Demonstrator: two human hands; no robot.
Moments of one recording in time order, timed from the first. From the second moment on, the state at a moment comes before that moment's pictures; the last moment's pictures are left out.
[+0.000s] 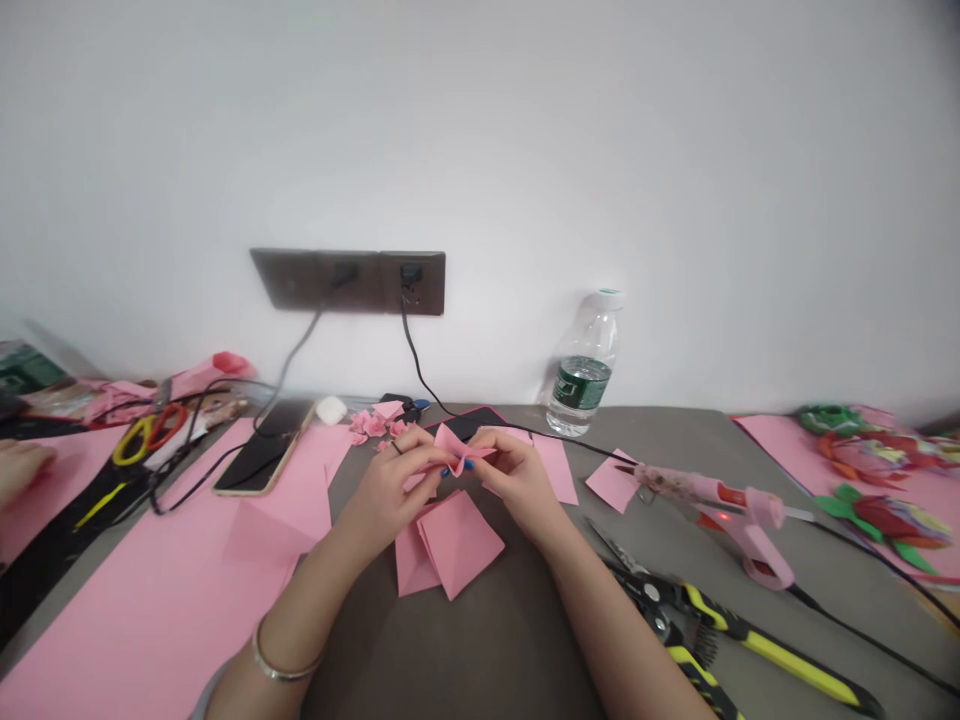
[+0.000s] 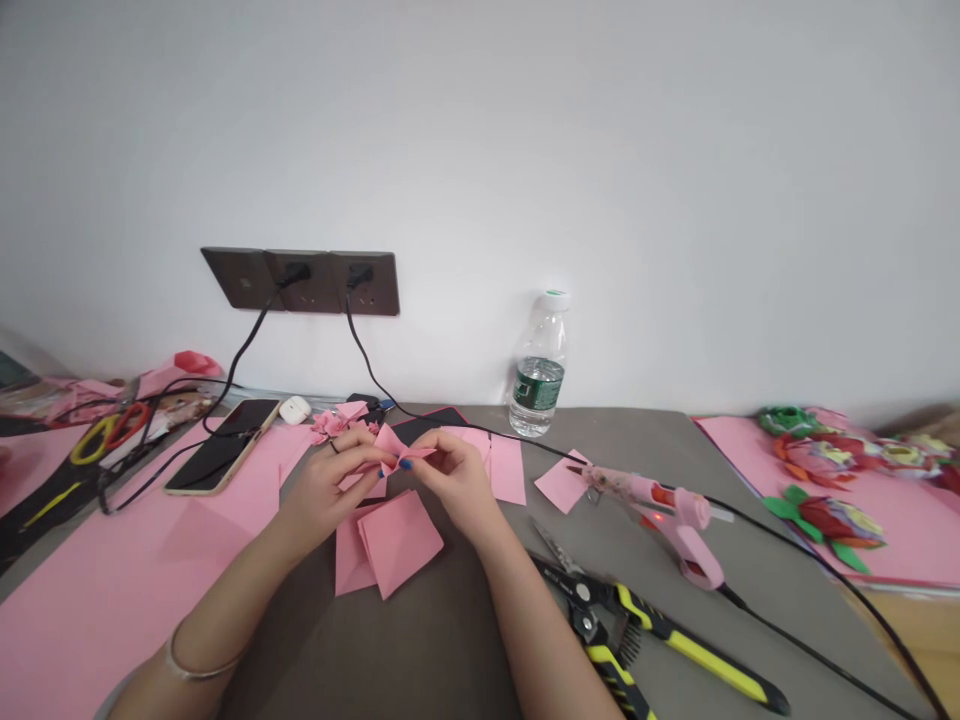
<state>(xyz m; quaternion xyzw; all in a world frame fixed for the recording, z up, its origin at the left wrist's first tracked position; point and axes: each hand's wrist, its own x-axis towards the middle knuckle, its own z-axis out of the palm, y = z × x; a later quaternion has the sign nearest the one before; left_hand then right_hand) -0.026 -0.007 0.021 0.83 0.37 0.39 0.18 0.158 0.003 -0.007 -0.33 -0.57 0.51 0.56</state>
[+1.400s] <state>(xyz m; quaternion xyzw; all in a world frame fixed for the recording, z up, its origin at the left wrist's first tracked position) -0.010 -0.006 0.005 0.58 0.44 0.50 0.48 0.148 0.004 -0.018 -0.36 -0.48 0.57 0.56</state>
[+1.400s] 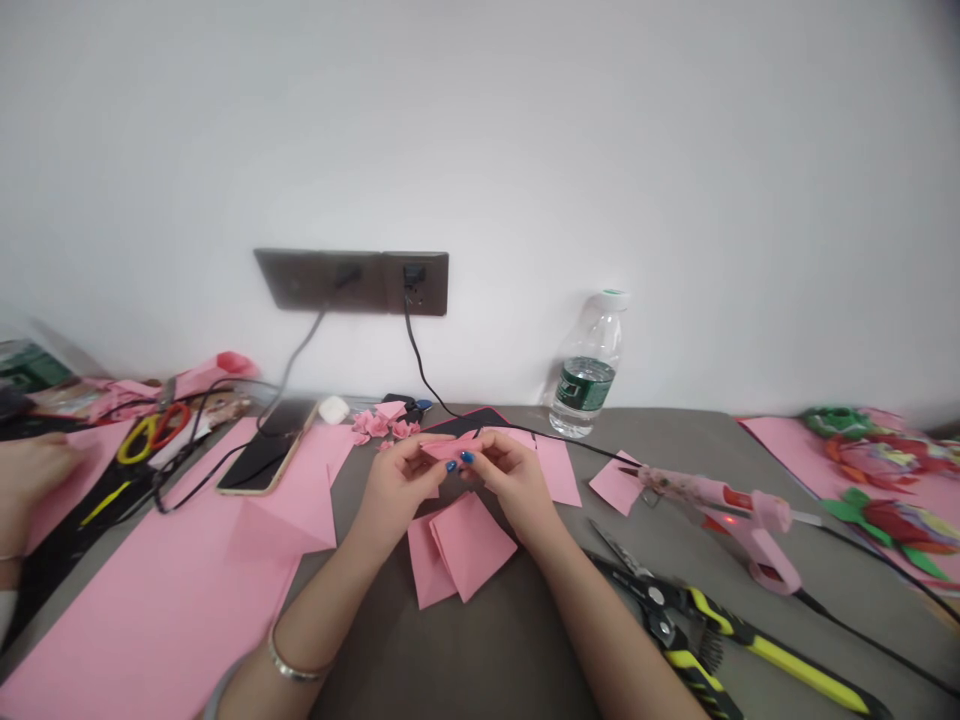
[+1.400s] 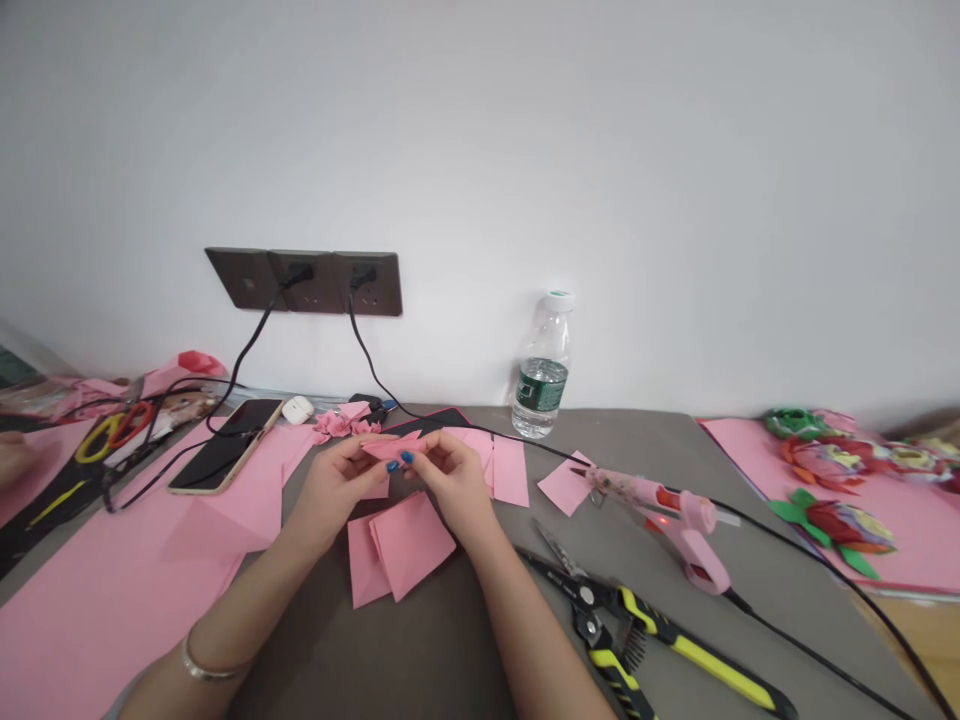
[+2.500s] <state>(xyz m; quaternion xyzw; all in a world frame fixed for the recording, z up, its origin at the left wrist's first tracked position) -0.024 -0.002 0.005 0.56 0.43 0.51 0.49 0.152 0.004 -0.015 -0.34 -0.41 0.62 0.58</state>
